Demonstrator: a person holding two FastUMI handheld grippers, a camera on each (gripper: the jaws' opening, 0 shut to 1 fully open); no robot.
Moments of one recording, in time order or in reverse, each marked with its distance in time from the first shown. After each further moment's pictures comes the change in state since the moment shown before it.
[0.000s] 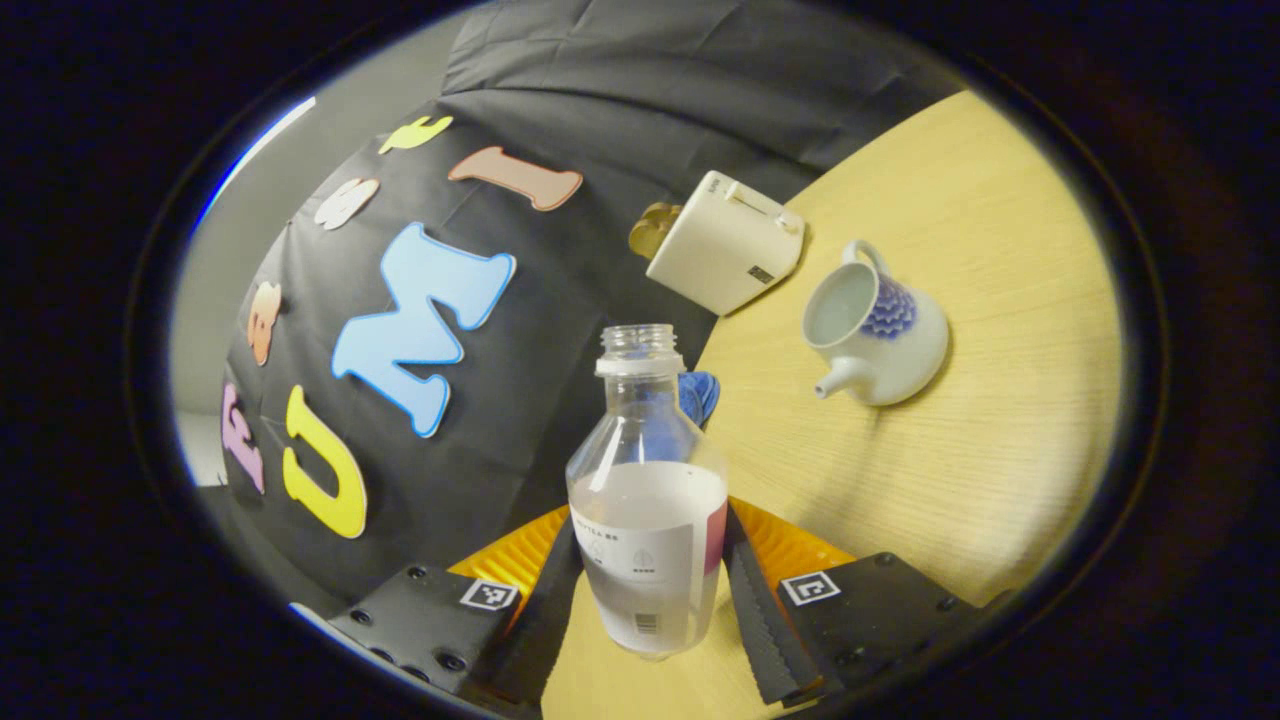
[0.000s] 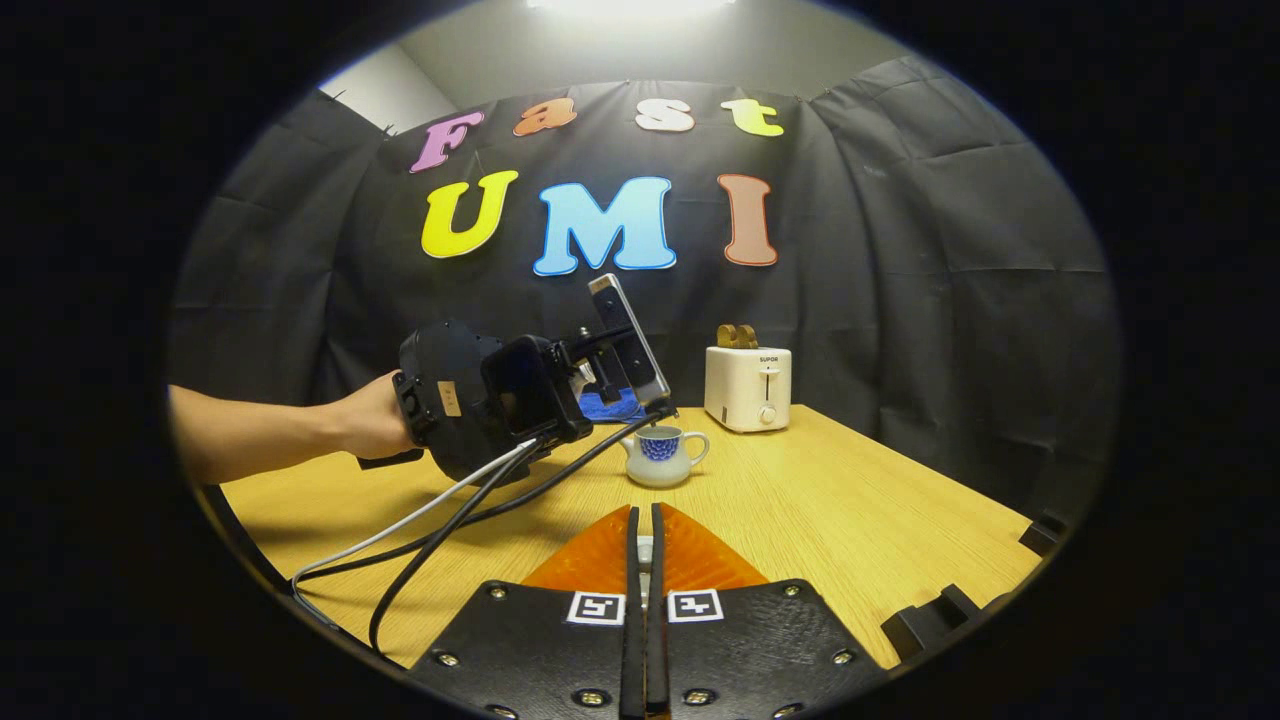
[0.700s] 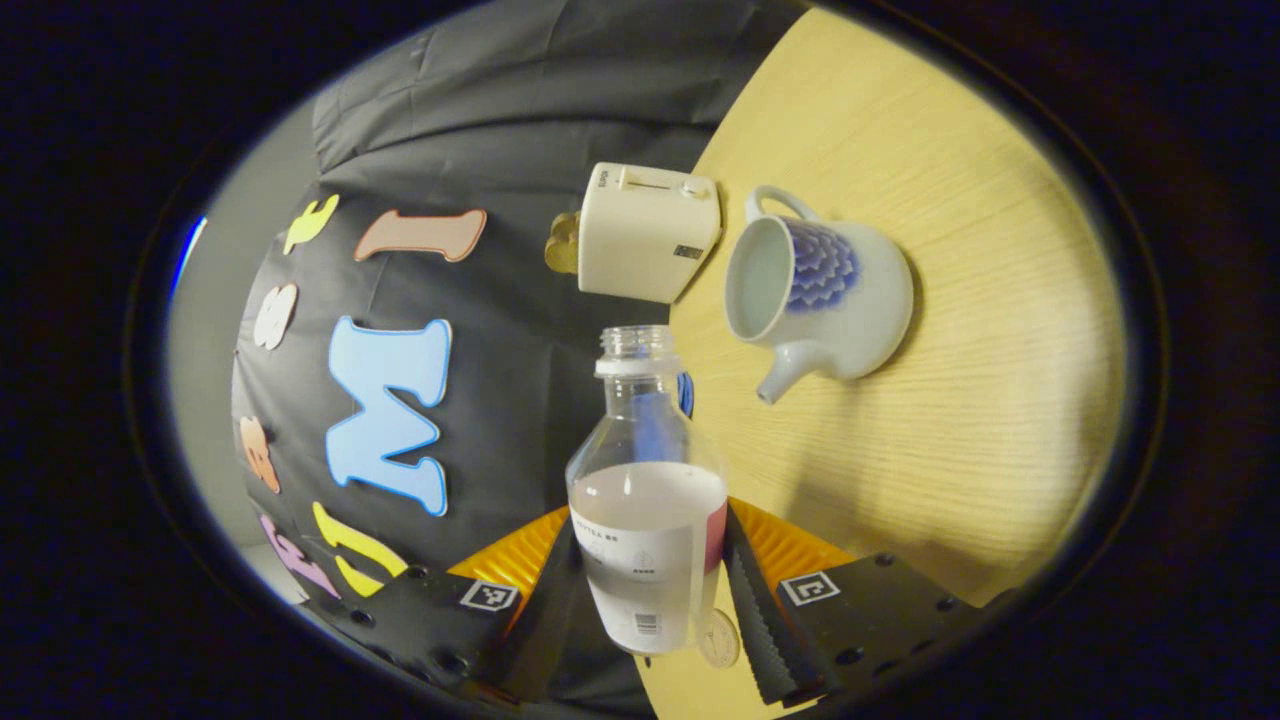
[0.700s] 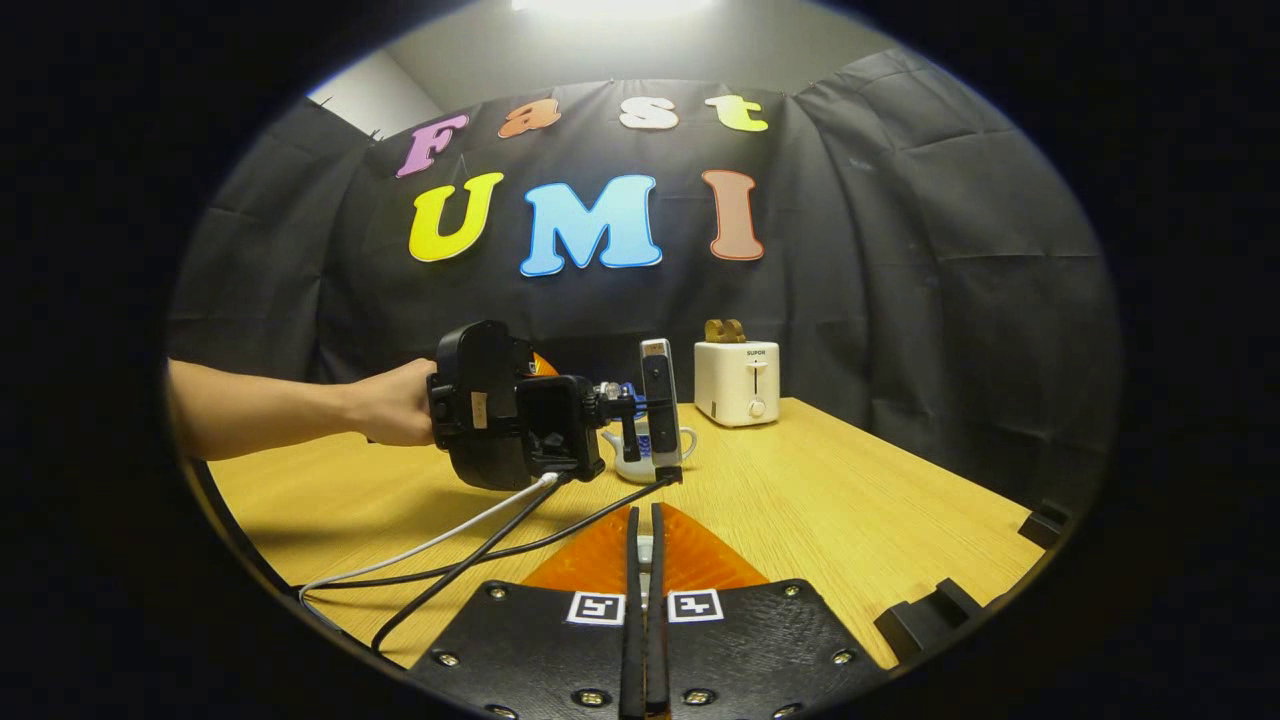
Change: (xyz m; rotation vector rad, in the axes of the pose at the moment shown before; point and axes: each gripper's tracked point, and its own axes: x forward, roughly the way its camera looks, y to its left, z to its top) left arm 0.029 -0.019 0.013 0.342 0.040 -0.010; right arm -0.001 -0.010 -0.004 0.029 0.002 -0.016
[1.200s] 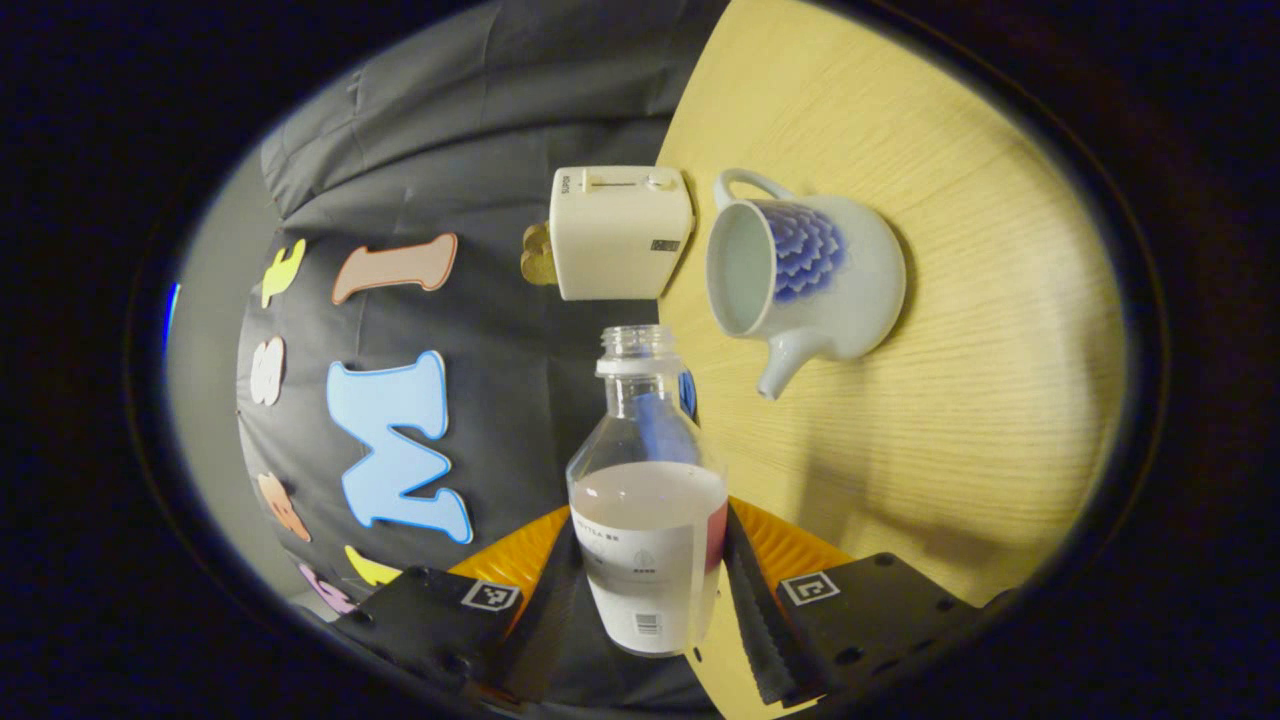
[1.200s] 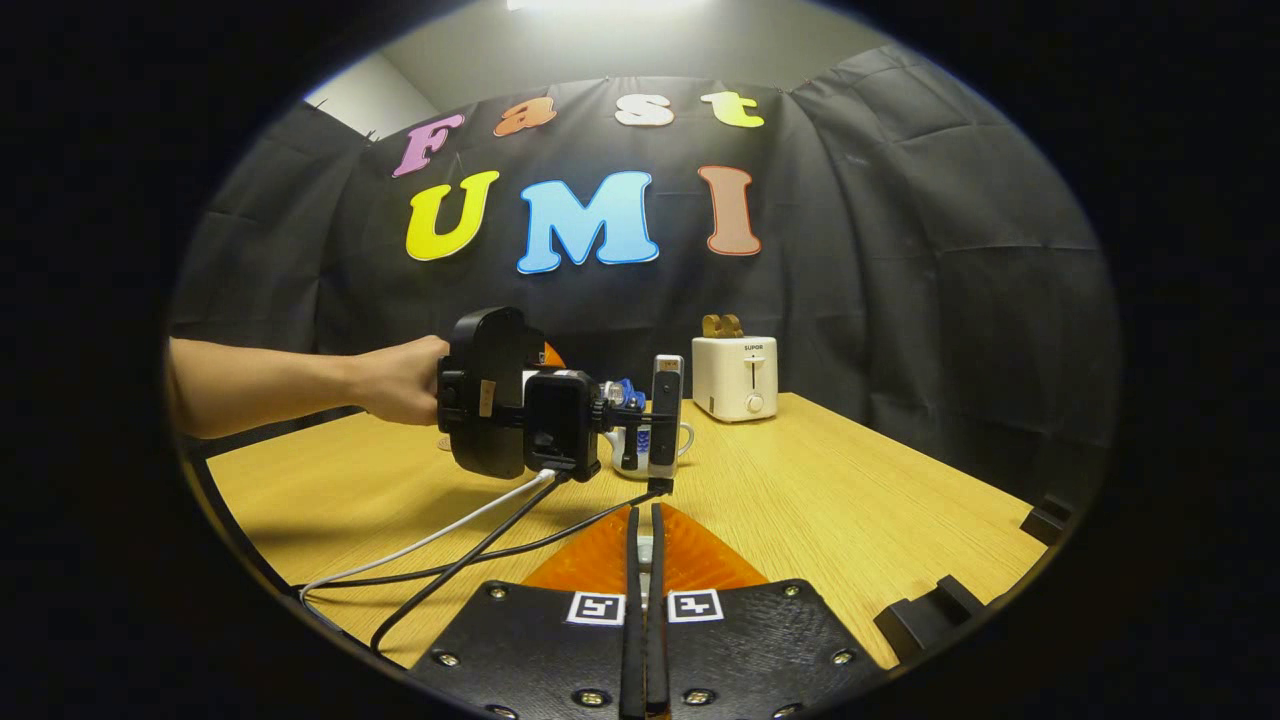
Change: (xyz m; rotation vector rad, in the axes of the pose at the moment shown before) left arm 0.005 0.008 0.004 0.160 0.019 0.003; right arm 0.001 -0.003 -0.004 0.003 0.015 0.001
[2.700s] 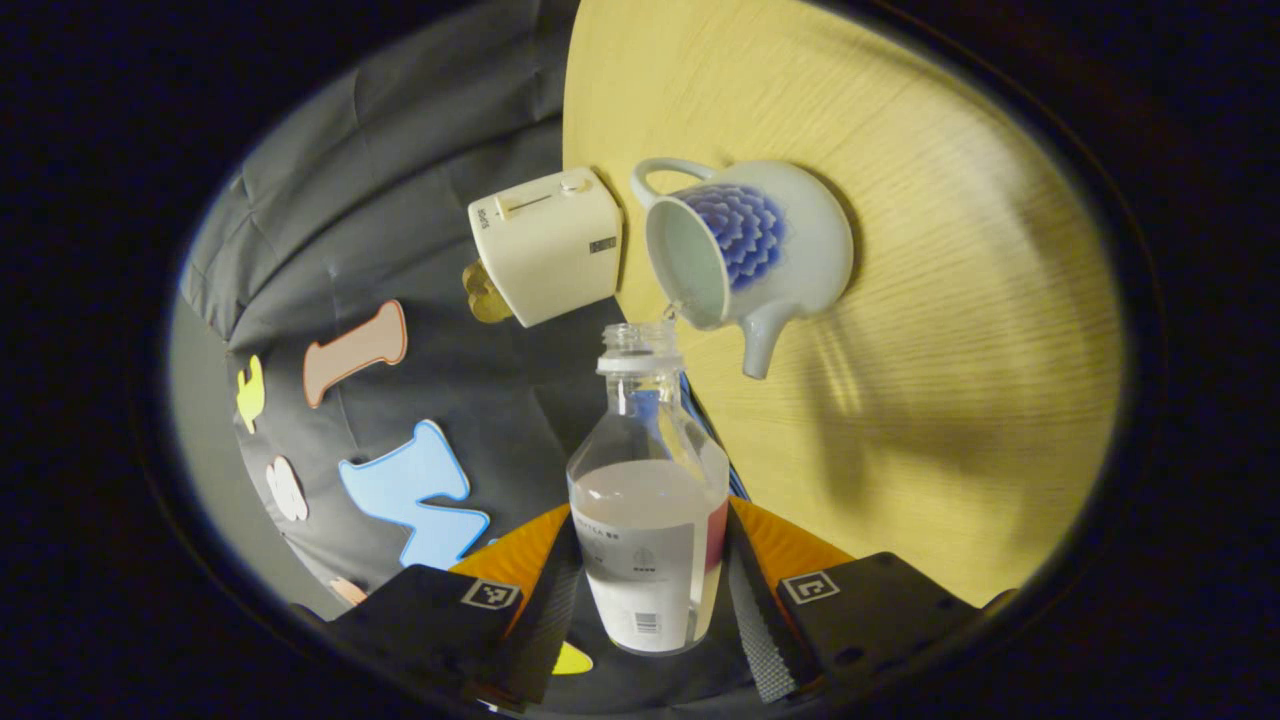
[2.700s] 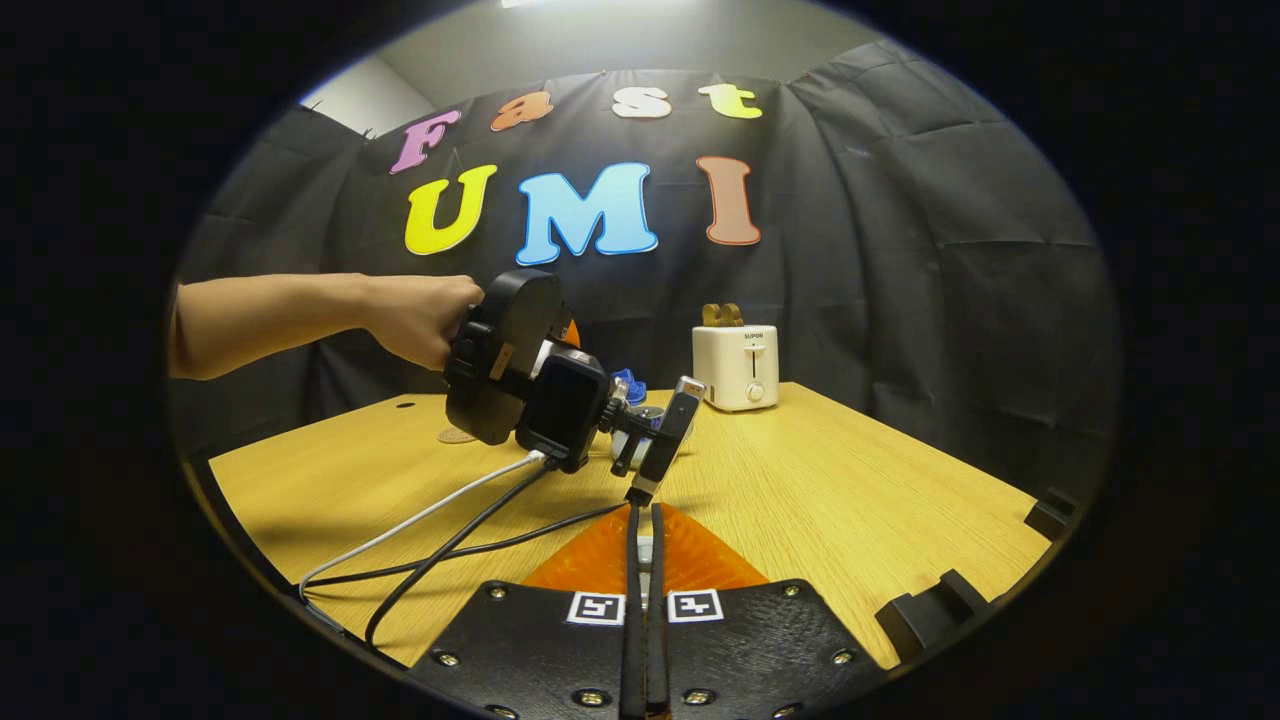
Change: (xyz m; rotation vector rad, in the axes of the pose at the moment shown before) left arm -0.003 0.012 0.003 0.347 0.050 -0.071; right arm -0.003 -0.006 -0.004 0.012 0.024 0.003
